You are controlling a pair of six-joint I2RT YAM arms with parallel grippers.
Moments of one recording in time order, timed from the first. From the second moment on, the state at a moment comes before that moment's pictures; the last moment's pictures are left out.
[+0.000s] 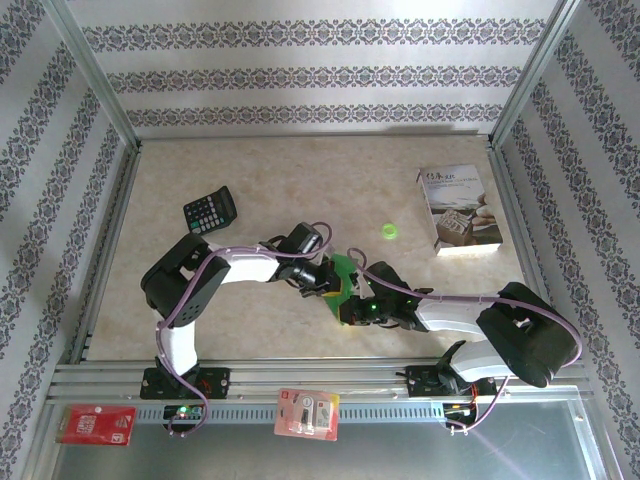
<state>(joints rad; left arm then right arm) -0.71 1.89 0.97 -0.07 0.66 -0.90 0.73 1.37 0.34 0.12 -0.45 0.76</state>
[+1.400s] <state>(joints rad) -0.52 2.07 1.22 -0.22 0.71 -0.76 0.72 1.43 0.42 0.05 -0.48 0.76</state>
